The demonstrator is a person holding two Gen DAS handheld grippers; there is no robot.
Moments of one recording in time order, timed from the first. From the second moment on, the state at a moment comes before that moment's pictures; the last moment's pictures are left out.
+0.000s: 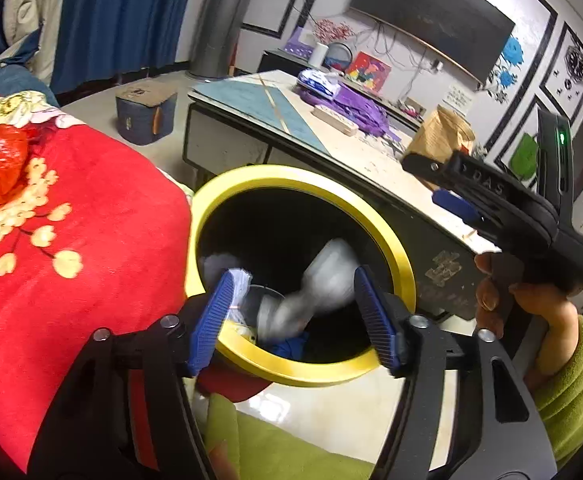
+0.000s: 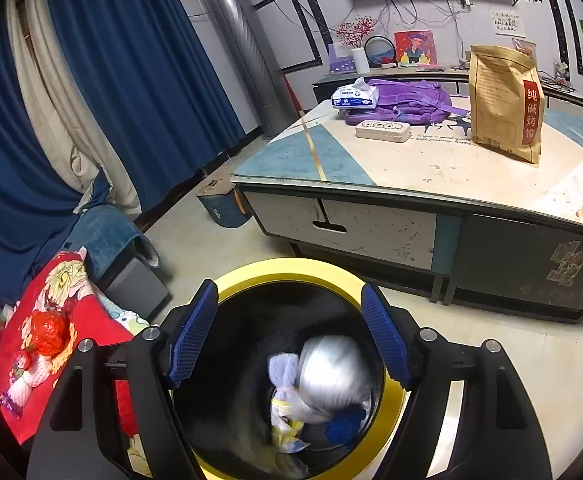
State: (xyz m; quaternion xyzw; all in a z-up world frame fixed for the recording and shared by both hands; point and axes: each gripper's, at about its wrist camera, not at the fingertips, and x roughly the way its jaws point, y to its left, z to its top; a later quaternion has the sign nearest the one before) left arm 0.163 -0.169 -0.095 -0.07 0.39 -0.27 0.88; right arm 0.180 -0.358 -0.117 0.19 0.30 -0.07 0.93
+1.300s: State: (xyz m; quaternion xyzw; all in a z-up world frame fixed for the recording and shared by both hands) left arm 0.122 -0.058 -0.024 -0.10 0.26 -0.13 0.95; right arm 0.155 -0.262 -0.071 0.13 0.25 0.05 0.96
